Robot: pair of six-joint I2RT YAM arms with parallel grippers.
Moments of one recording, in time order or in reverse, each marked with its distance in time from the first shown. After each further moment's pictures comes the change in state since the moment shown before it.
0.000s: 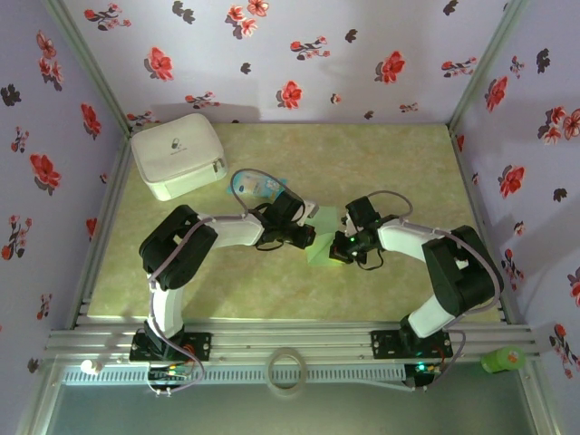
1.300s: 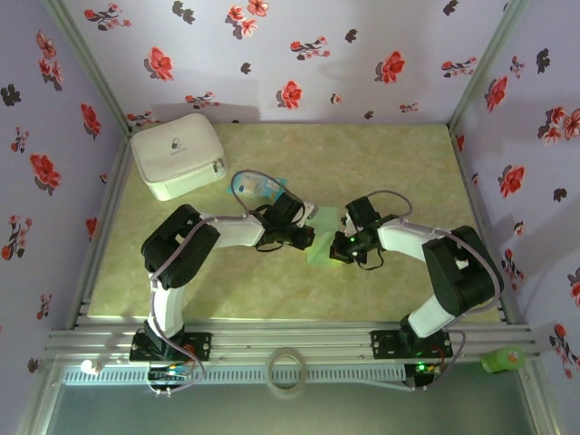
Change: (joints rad) left arm 0.000 0.015 -0.008 0.013 -0.014 0.000; right arm 0.000 0.000 0.001 -0.003 0.002 -0.011
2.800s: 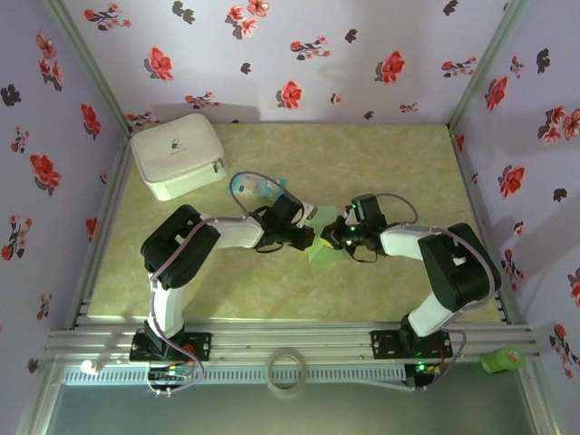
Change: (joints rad) left arm 0.000 0.000 -0.026 0.048 0.000 -0.008; right arm -0.039 0.035 -0.092 0.491 -0.144 0.391
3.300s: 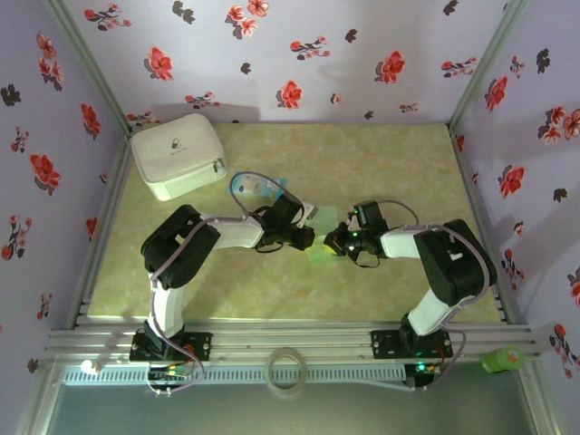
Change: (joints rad) left arm 0.000 0.000 0.000 0.000 0.000 0.000; right arm -0.021 0.037 -0.047 0.033 -0.002 -0.022
